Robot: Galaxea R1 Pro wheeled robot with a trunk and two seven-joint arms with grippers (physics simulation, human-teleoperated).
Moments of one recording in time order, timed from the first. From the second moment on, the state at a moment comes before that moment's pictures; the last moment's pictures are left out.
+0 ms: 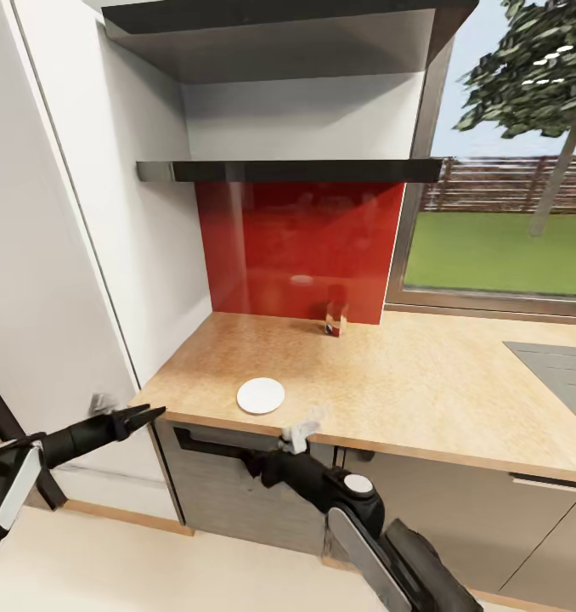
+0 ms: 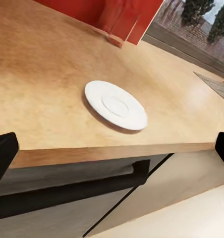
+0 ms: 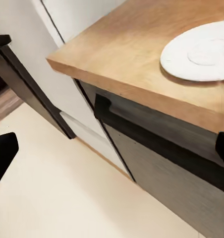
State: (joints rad) left arm -0.52 0.39 0.21 -1.06 0.34 0.52 -1.05; right arm -0.42 0.00 0.65 -1.42 -0.55 0.44 -0.03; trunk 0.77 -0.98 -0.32
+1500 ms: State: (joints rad) left arm -0.59 0.06 0.21 -1.39 0.34 0.89 -0.56; right arm -0.57 -0.07 0.36 -1.33 -0.80 0.57 -0.04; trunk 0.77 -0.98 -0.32
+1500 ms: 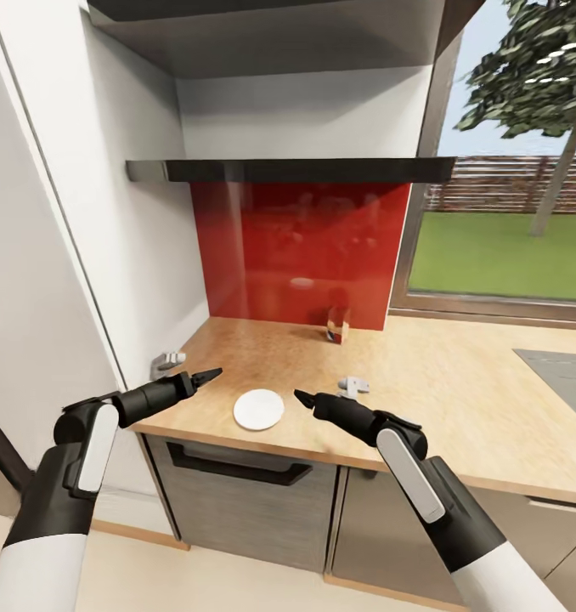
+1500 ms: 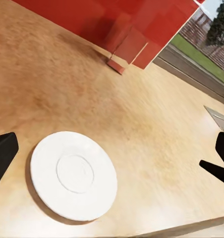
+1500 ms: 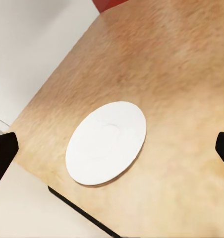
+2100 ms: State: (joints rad) left arm -0.59 0.02 0.21 -1.36 0.34 0.89 -0.55; right arm -0.56 -0.07 0.37 -1.33 -0.80 0.57 -0.04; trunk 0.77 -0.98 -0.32
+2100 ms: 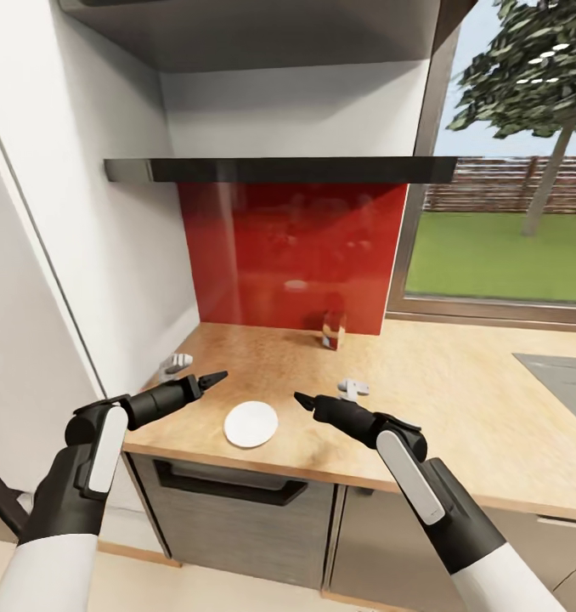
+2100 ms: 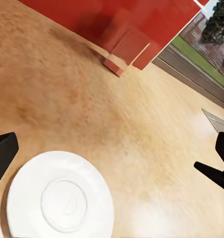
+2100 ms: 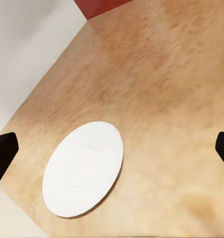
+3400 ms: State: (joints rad) left arm -0.59 0.02 0.18 -1.23 0.33 0.90 -0.55; right arm -0.56 -0.02 0.38 -1.16 -0.81 0.57 -0.03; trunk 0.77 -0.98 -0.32
